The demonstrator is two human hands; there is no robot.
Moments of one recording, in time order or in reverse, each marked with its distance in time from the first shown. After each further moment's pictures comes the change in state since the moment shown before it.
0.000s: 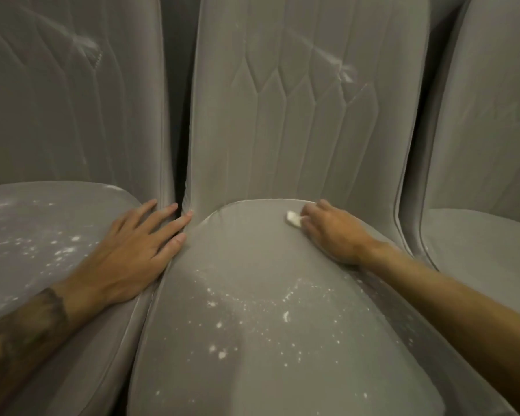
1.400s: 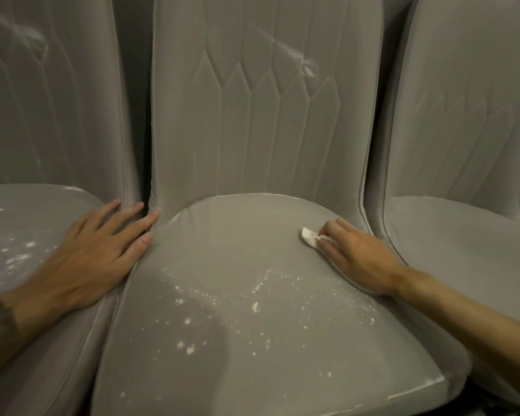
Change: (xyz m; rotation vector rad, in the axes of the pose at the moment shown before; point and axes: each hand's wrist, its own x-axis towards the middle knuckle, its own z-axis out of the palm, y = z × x) left_hand 0.001 -0.005 0.002 0.046 -0.012 -0.004; right_hand -0.094 0.047 -0.013 -0.003 0.036 0.043
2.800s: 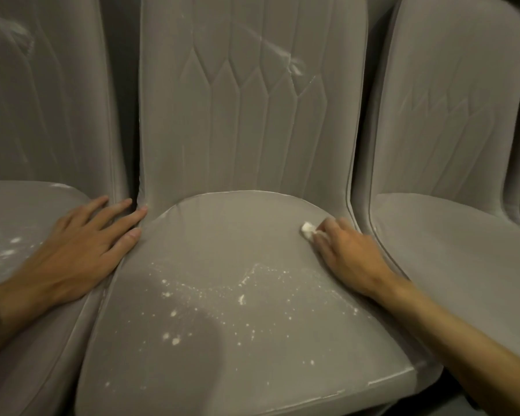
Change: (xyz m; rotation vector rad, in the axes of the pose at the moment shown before) left_hand 0.002 0.004 0.000 -0.088 0.019 -0.036; right_hand -0.017 -0.032 -0.012 -0.049 0.055 0.209
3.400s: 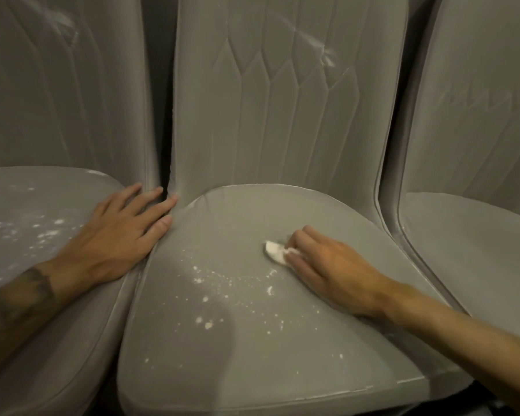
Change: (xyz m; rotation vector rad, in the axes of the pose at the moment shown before) left_hand -0.001 0.003 -0.003 -0.010 -0.019 0.011; right_hand -0.010 -0.061 0.006 0.176 -0.120 -0.449
